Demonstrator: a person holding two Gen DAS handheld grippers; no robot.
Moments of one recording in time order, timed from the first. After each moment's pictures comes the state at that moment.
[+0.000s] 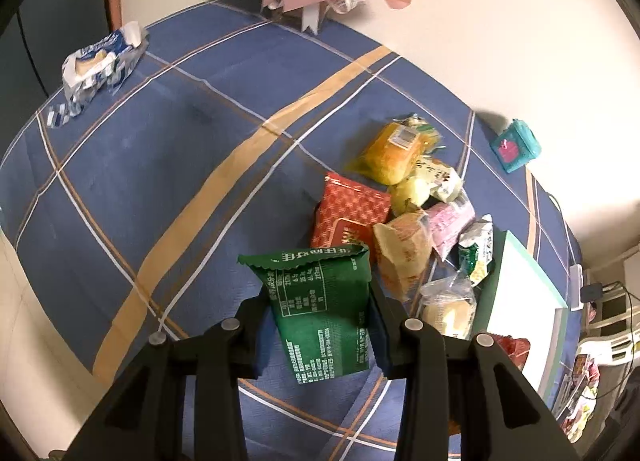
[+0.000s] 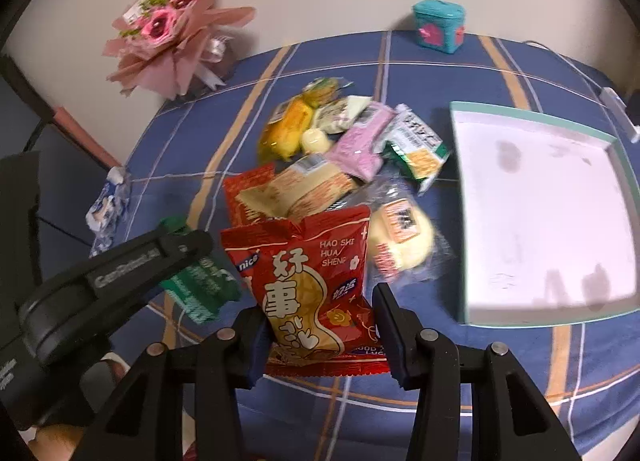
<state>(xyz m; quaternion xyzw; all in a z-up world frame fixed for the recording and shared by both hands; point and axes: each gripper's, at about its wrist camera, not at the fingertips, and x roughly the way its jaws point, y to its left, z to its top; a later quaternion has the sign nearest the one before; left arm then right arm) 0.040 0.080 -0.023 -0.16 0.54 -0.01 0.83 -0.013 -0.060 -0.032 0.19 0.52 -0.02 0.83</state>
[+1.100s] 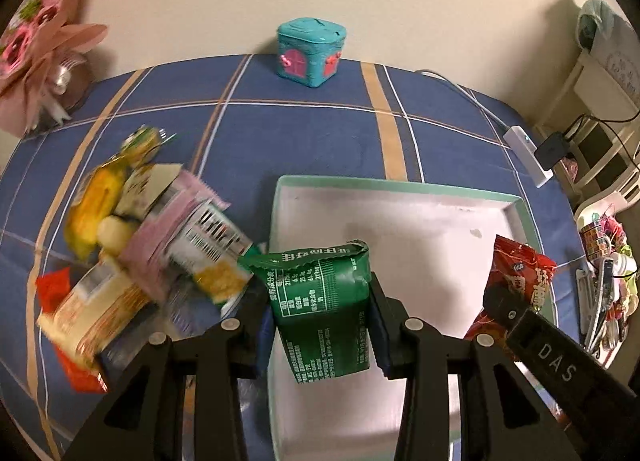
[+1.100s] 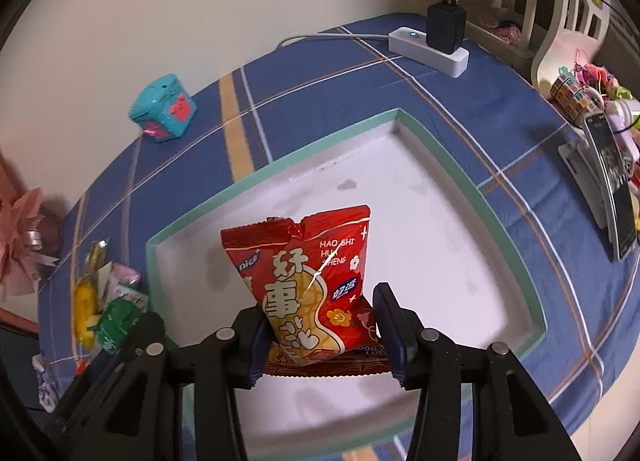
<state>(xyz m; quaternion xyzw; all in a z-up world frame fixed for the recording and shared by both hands) 0.064 -0.190 -0.039 0.06 0.52 -0.21 0.83 -0.037 -0.314 -0.053 0.30 0.47 -0.29 0.78</state>
